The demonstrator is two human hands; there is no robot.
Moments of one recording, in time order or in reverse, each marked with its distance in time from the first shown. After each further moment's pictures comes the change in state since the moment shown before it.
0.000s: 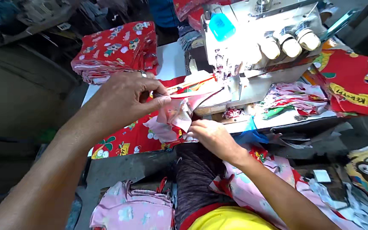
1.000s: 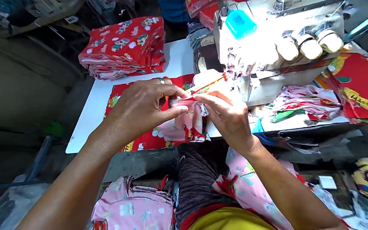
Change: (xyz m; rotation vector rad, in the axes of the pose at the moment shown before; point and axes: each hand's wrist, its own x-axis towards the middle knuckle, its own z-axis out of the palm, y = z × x) left_hand -0.007 0.009 0.022 -0.076 0.056 -0.043; right_hand 0.049 -0.019 -0.047 -0.019 0.362 -0.092
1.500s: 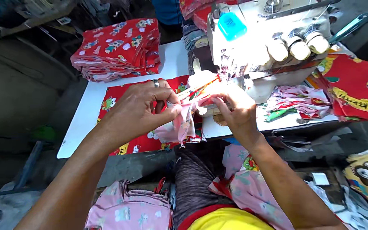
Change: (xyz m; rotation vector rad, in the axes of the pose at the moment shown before) left_hand -0.002 0.003 0.001 -0.187 -0.010 0.002; right_hand -0.019 0.027 -0.018 -0.188 0.020 0.092
